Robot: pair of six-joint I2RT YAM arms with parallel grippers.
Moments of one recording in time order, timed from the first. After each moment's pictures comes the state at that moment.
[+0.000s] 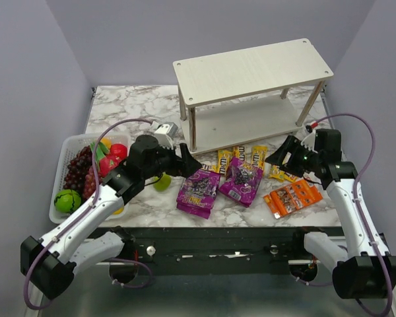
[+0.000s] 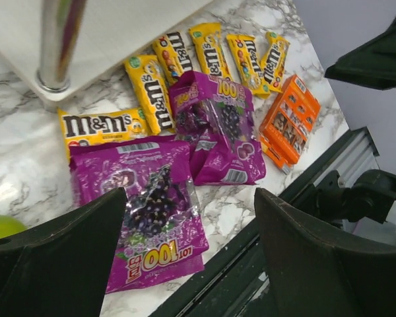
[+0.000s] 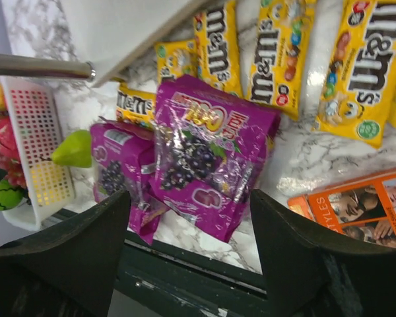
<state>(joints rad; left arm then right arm) -0.58 0.93 0.82 -0.28 0.27 -0.52 -0.01 0.96 0.90 -0.69 -0.45 0.50</state>
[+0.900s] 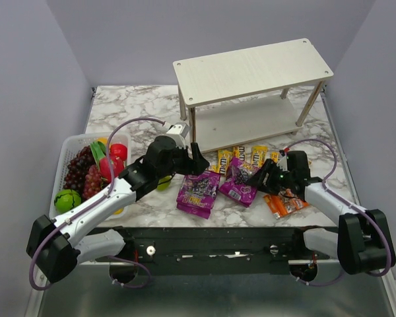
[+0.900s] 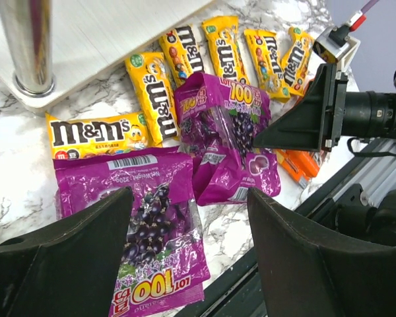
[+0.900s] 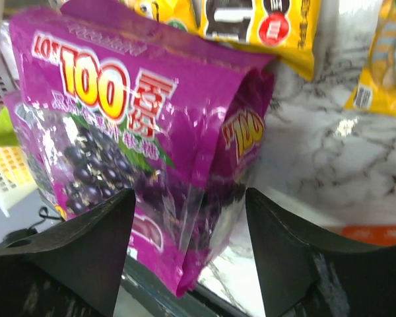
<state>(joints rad) -0.73 1.11 0.82 -0.16 0.09 -0.56 0.14 1.17 0.44 -0.15 -0.50 0.66</state>
